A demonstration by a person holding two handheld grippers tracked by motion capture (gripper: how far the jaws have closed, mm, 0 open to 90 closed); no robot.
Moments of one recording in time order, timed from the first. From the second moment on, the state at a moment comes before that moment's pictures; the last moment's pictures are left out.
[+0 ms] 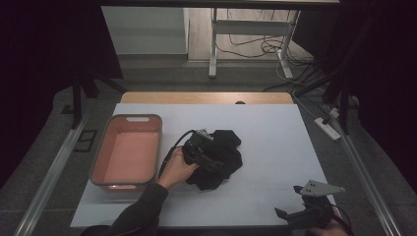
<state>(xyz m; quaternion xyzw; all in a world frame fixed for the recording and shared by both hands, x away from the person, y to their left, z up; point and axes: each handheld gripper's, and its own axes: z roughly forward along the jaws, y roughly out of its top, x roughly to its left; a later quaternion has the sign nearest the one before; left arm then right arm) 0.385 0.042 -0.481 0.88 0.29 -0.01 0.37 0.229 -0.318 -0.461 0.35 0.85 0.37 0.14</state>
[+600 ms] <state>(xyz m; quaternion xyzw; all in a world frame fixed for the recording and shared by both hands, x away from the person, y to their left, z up) 0.381 0.047 -0.474 0.88 0.28 -0.02 0.39 0.228 -0.319 -0.460 0.35 0.85 0.37 0.14</state>
